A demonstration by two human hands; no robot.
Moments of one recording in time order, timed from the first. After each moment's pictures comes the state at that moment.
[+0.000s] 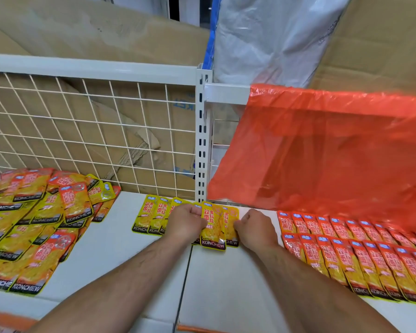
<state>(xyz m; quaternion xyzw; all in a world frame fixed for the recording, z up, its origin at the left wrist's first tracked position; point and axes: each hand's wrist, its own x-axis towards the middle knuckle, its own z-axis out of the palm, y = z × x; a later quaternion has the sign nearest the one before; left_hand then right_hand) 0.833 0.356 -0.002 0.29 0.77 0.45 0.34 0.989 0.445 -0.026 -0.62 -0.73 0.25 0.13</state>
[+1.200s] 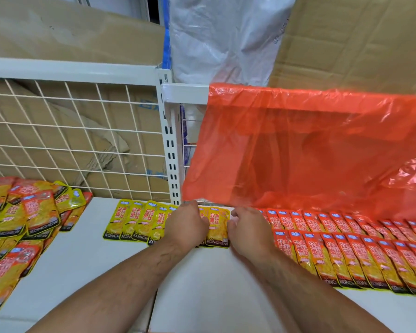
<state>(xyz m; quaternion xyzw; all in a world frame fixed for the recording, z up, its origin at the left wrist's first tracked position) 0.887 0.403 -0.012 0.53 0.82 0.20 0.07 1.046 0.446 -0.008 -0.54 -0.81 0.13 0.20</state>
